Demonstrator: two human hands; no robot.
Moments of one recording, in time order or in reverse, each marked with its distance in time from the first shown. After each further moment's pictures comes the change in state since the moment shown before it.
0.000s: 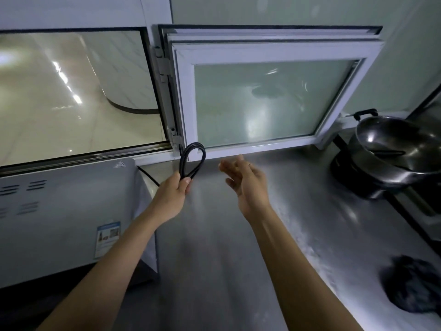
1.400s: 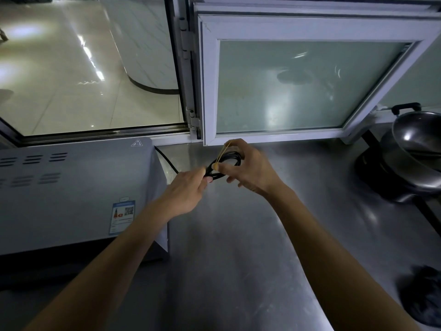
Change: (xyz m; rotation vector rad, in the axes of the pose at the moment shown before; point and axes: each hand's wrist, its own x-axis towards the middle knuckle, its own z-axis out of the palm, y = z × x) left_hand -0.018 0.002 -0.003 0.280 -0.207 0.102; right_hand 0.019 -0.011 0.010 -1.012 -0.430 -0.233
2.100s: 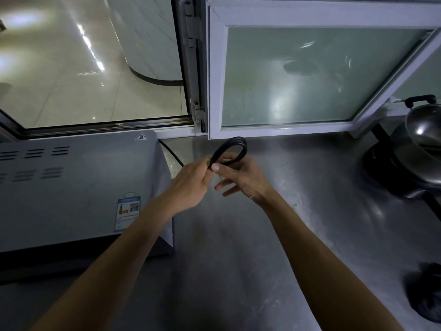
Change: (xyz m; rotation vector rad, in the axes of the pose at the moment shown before) left_hand -0.002 -0.002 -0.005 -0.102 0.088 0.110; right_hand -0.001 0.016 0.038 0.447 -0.147 0.119
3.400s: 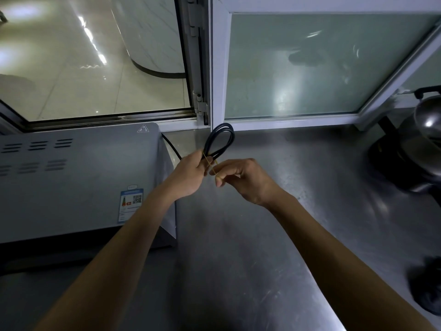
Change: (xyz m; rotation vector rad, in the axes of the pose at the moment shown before) left_hand 0.009 -0.020 0.003 -0.207 -0.011 -0.212; right_hand -0.009 0.013 0.000 -0.473 -0.100 -0.470
